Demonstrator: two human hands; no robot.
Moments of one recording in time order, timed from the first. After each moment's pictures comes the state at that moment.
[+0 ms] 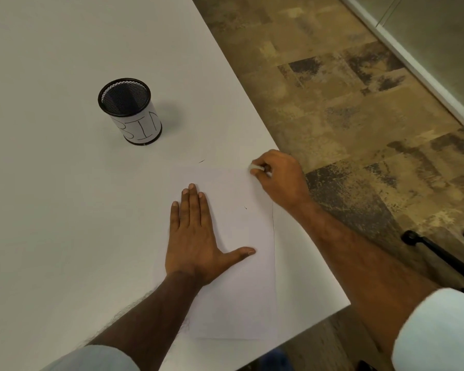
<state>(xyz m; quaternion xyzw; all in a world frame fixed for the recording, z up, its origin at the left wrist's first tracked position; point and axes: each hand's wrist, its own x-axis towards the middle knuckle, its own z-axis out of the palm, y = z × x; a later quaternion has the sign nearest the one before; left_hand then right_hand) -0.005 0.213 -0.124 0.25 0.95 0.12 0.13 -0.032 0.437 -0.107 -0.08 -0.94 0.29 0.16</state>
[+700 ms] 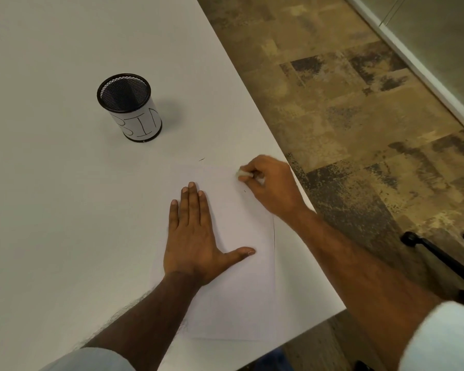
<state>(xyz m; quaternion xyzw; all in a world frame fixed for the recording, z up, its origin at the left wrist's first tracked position) -0.006 0.213 -0.125 0.25 0.95 0.12 0.12 -0.025 0.417 -0.105 -0.04 -0.93 0.34 0.15</state>
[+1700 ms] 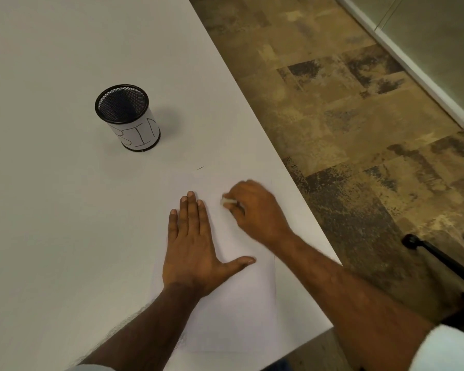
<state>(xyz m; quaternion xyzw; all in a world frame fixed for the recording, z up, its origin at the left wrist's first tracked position) -0.006 0.211 -0.129 0.26 0.95 0.13 0.12 -0.009 0.381 -0.118 0.00 -0.94 0.30 0.13</state>
